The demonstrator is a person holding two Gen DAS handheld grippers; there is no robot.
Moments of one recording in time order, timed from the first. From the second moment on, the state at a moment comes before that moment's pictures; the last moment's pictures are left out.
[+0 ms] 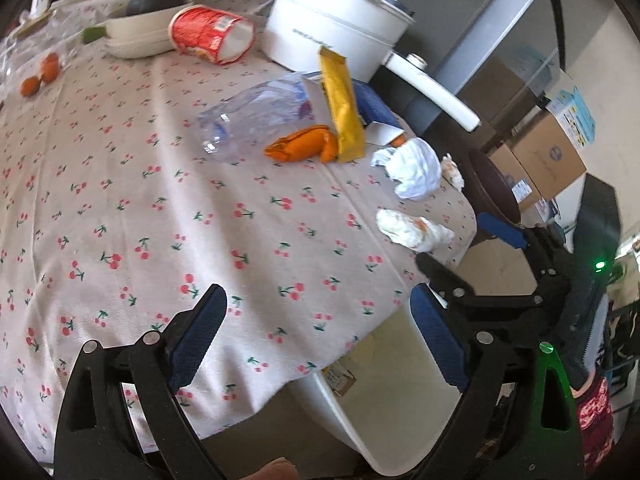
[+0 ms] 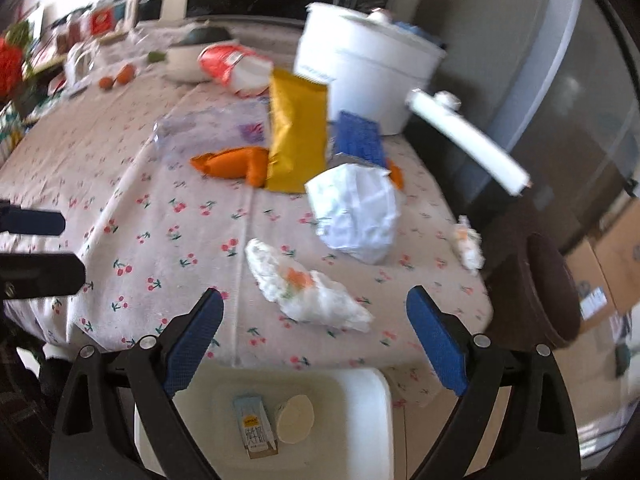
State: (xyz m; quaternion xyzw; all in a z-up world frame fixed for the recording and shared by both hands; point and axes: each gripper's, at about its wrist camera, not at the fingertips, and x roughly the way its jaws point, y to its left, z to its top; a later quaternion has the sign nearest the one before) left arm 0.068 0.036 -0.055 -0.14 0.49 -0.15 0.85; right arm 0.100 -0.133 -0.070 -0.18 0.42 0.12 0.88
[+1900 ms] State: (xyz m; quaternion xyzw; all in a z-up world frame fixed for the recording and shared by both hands) left arm 0.196 -0.092 -0.086 -0.15 0.51 -0.10 0.84; right arm 0.090 -0.266 -0.047 0.02 0.49 -0.02 0.87
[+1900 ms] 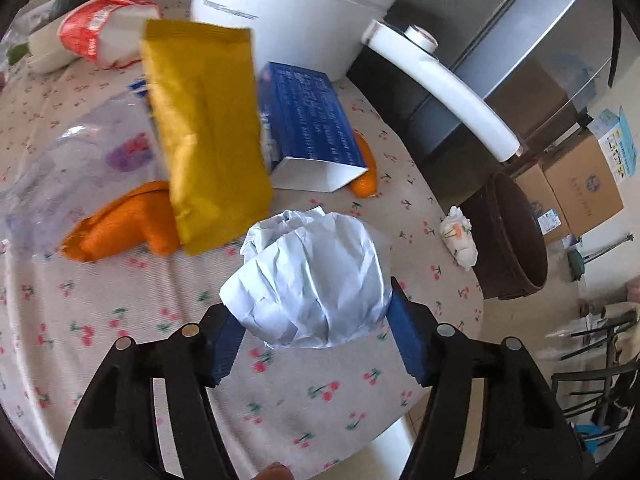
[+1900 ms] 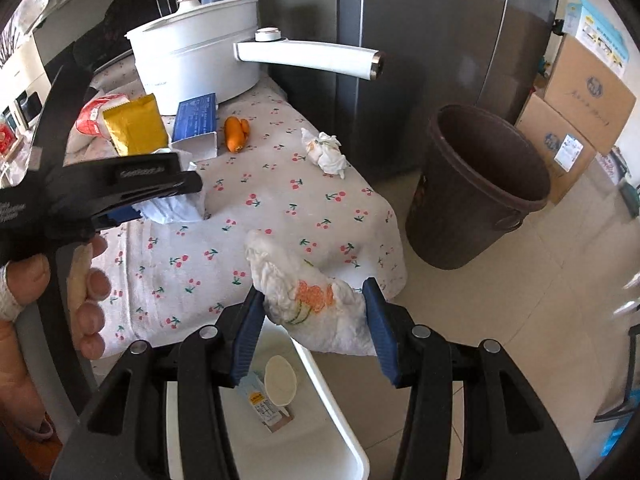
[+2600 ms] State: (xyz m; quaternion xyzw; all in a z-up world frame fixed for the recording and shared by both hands) left arm 0.080 0.050 -0.024 -0.16 0.42 -0.03 0.89; right arm 0.047 -0.205 -0.030 -0.01 0.45 0.03 0.89
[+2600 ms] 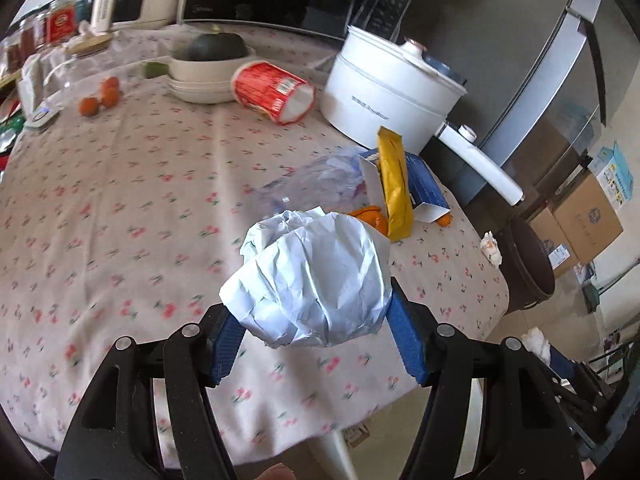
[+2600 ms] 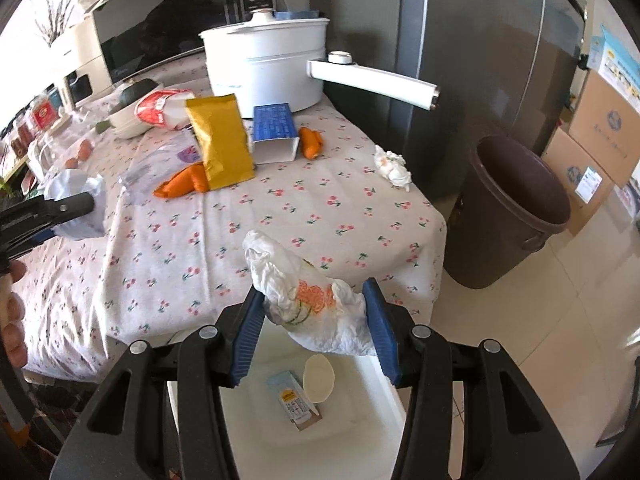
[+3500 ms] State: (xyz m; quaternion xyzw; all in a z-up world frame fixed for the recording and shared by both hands) left arm 0.042 0.042 0.000 -0.16 0.39 -0.11 0.90; right arm 0.003 -0.167 -0.066 -0.08 0.48 0.04 0.87
